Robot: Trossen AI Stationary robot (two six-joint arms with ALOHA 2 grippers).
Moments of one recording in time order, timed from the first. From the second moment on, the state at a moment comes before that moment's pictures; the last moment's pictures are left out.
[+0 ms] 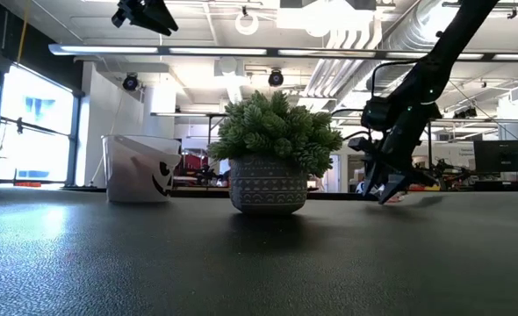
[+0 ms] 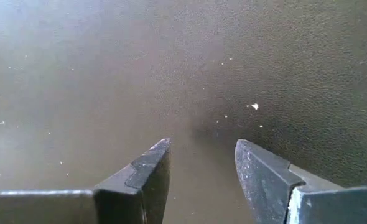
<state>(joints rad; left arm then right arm) 0.56 0.99 1.22 -0.65 -0.23 -0.09 -0.92 1.64 0.77 -0.33 -0.35 0.55</state>
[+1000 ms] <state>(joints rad) 0.56 0.99 1.22 -0.66 -0.23 -0.05 -0.85 1.64 0.92 -0.43 -0.35 0.55</state>
